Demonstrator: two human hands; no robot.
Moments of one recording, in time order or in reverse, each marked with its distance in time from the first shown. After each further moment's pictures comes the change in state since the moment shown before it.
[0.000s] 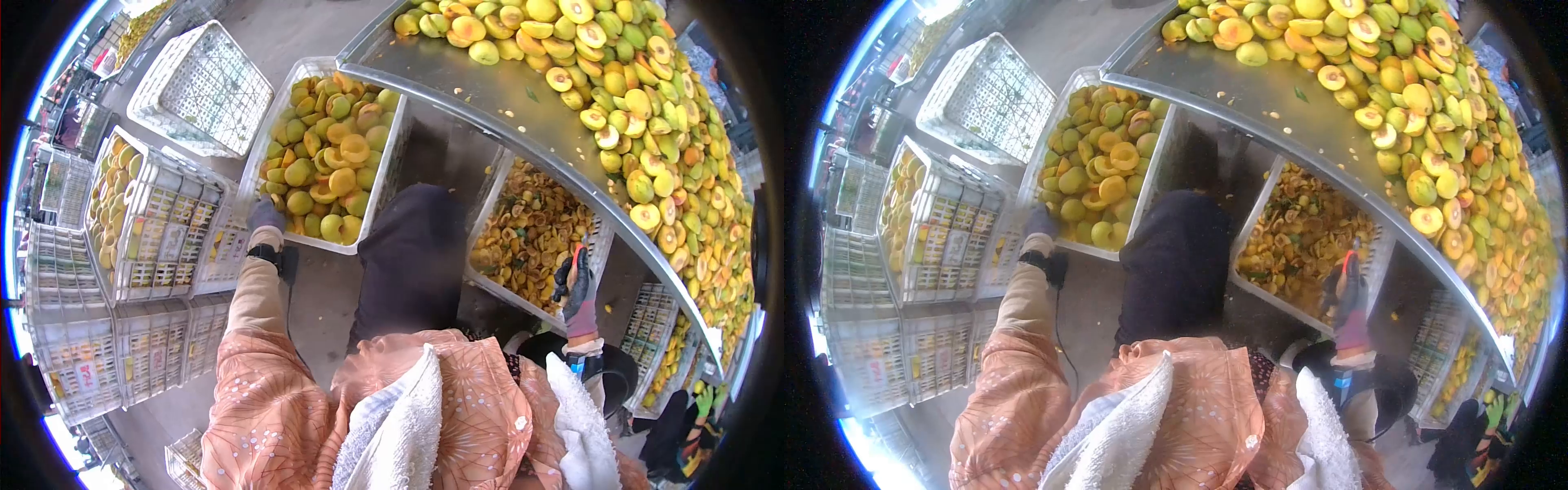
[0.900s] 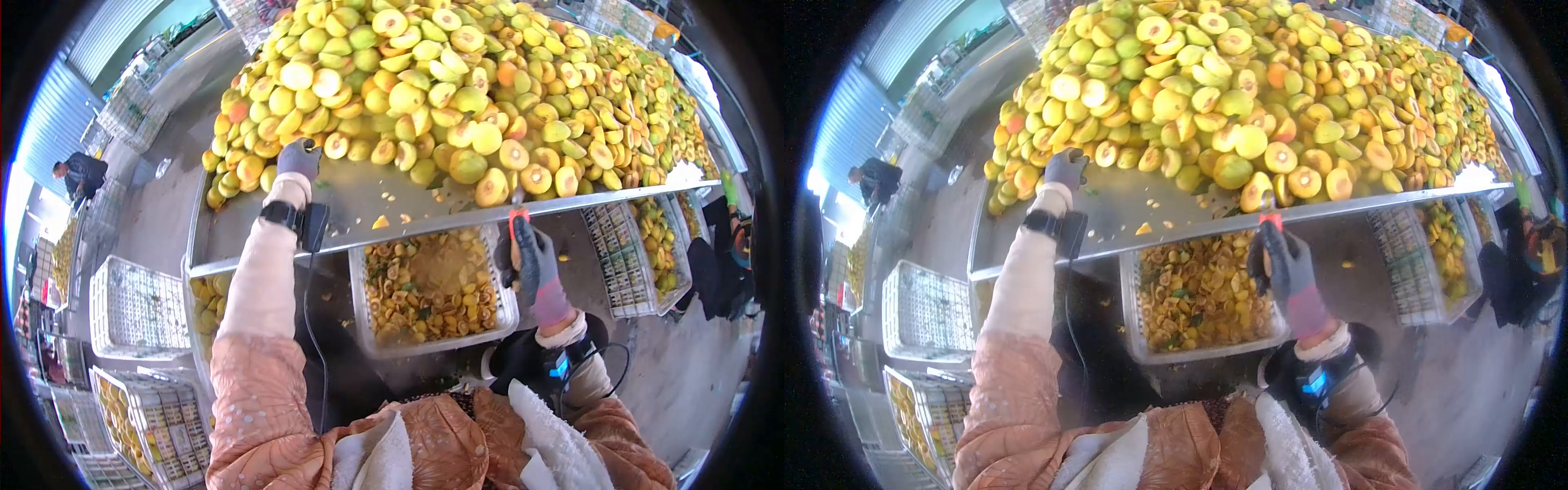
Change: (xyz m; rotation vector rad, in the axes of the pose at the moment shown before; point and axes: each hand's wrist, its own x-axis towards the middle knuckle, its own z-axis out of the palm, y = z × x) left_hand -0.027 0.548 -0.150 -0.629 0.062 1.066; right_hand -0.034 -0.116 -0.080 0.265 0.032 -0.388
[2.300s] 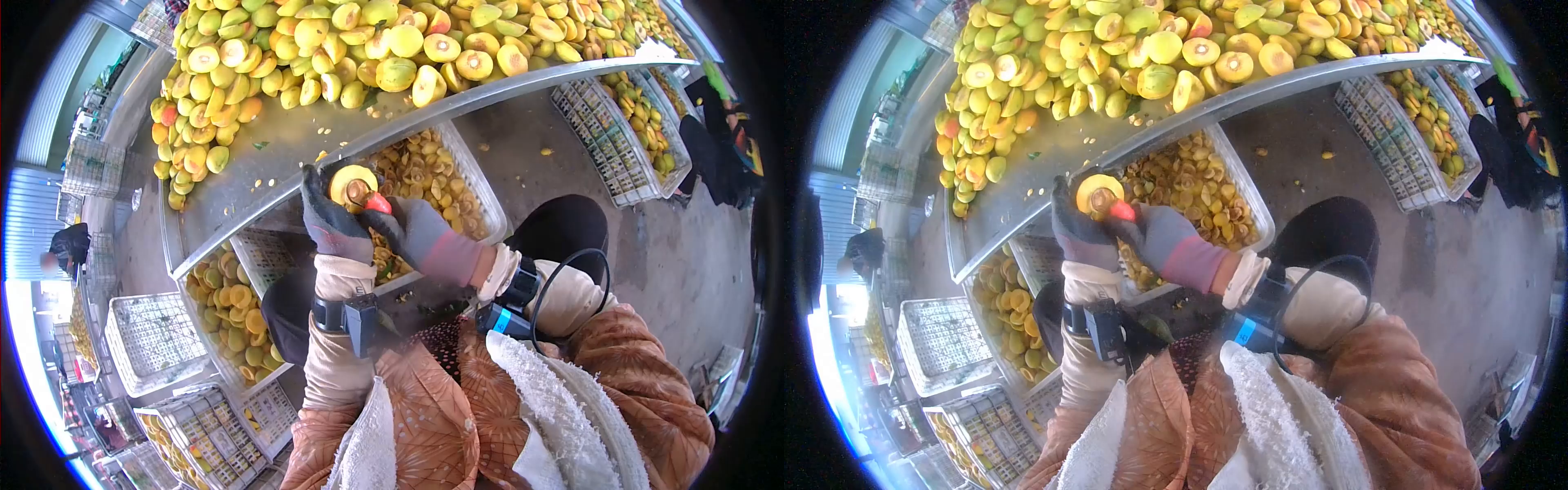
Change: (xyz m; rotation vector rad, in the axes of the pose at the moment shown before) left_hand -0.244 0.165 0.022 -1.521 -0.093 -0.386; right_hand -0.041 0.080 0.062 -0.421 -0.249 -0.064
